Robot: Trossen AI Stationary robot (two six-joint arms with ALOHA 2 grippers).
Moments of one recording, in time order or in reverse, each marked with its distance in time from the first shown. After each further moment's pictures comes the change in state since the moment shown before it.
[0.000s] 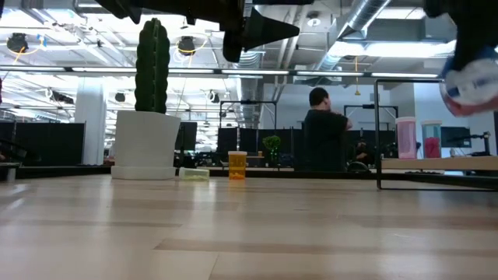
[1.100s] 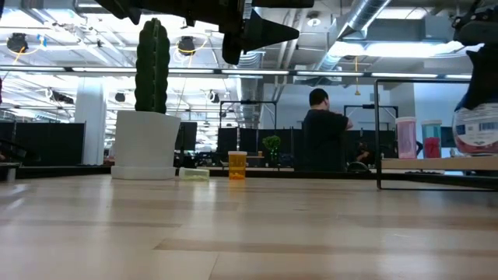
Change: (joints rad) left arm 0.001 0.001 0.000 -0.017 -0.002 -0.005; right arm 0.296 0.003 -0.304 0.055 0.167 0.648
